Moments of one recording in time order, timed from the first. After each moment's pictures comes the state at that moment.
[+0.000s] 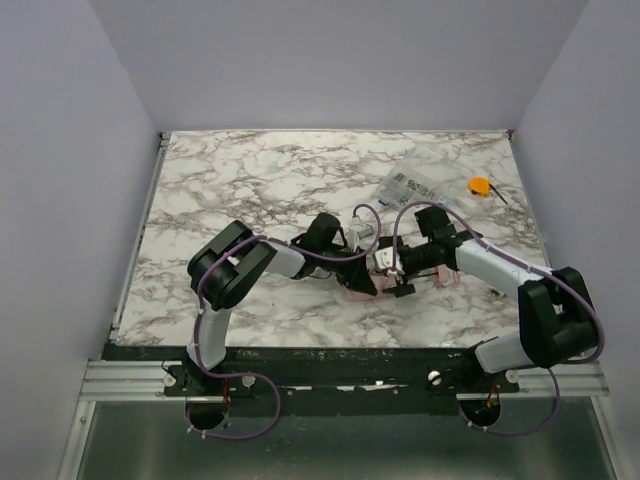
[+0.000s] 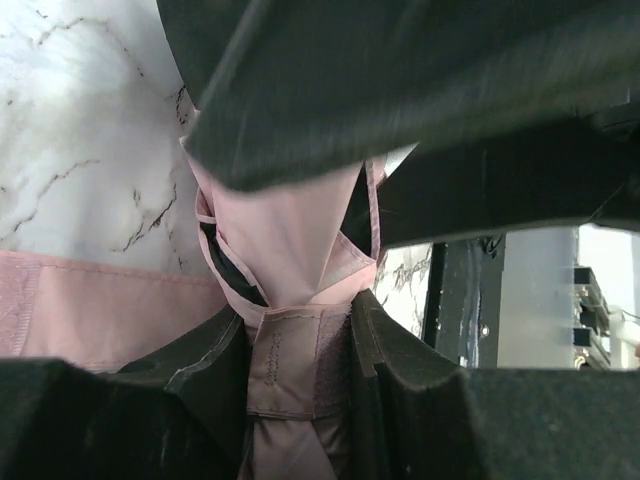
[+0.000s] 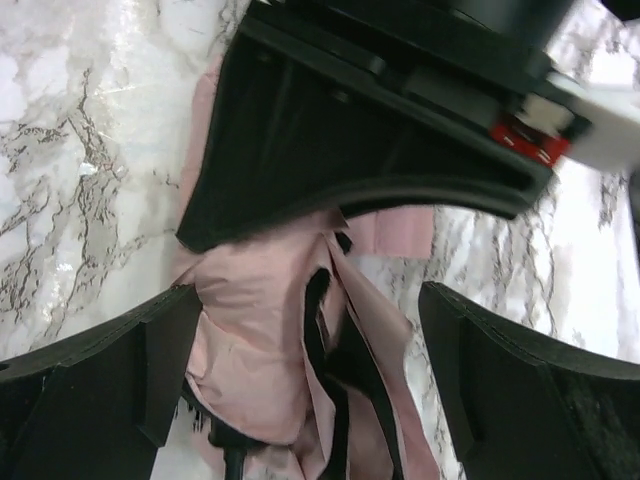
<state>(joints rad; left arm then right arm) -0.73 2.03 0.92 0.44 0.89 -0.42 0.35 1.43 0.78 -0.48 -0.86 -1.46</state>
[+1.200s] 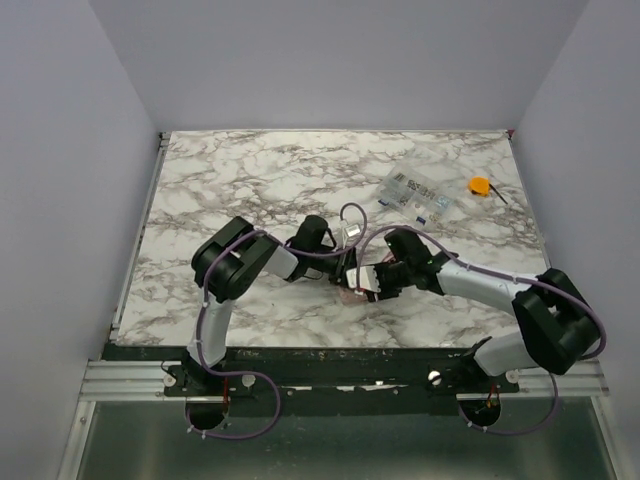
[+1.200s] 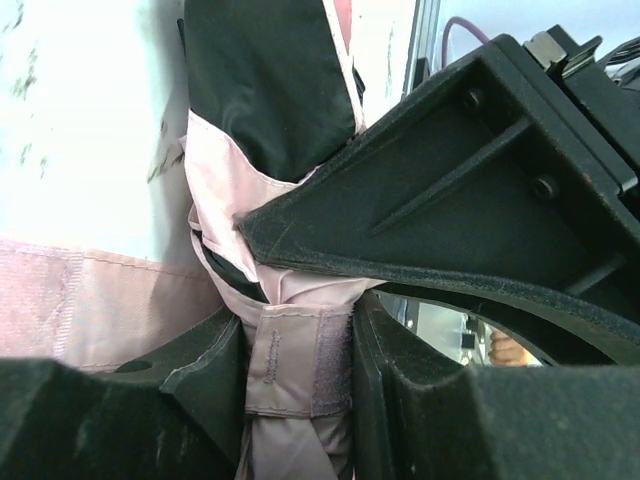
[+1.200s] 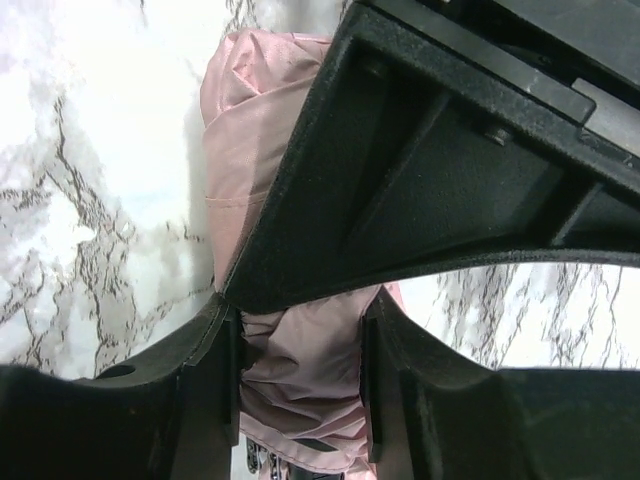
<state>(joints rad) -0.66 2.10 0.89 0.60 1.03 -0.70 0.63 1.43 0.65 -0.24 -0.44 -1.15</state>
